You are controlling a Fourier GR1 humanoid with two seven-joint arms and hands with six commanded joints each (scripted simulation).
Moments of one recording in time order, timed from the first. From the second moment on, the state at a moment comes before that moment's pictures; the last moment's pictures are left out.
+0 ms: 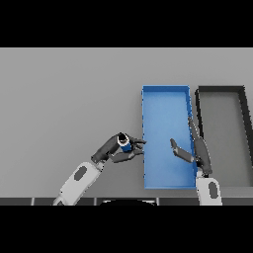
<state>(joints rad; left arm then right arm) -0.24 0.09 -0.55 -1.56 0.04 -0.13 -0.13 0.11 -0.18 0.05 -1.70 0.17 0.05 -0.12</state>
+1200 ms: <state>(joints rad) -0.22 0.02 -0.52 -1.60 -0.04 -0.21 -0.04 0.55 0.08 0.41 -2.25 0.32 0.07 0.11</state>
